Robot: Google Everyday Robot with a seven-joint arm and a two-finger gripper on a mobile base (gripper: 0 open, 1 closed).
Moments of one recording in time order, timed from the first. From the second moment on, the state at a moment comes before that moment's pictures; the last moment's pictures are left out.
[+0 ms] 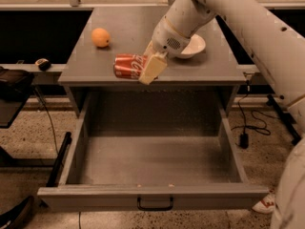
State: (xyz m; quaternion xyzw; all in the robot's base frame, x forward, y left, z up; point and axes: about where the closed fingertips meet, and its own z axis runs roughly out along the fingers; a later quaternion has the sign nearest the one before) arm 0.613 0.014 0.888 -0.67 0.68 0.19 0.22
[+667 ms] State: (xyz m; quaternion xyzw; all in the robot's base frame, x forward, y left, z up) arm 0.604 -0.011 0.896 -0.75 0.60 0.12 0.24
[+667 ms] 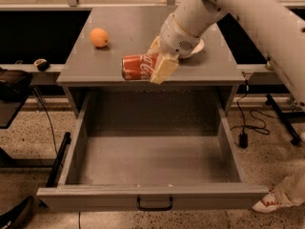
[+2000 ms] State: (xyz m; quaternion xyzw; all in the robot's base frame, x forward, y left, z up) arm 0.524 0.139 0.656 -0.73 0.61 0.22 0.21
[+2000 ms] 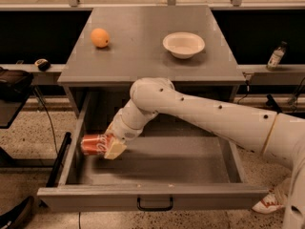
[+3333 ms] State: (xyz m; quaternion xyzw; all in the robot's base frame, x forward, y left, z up) arm 0.522 0.119 0.617 -0.73 0.61 0.26 0.17
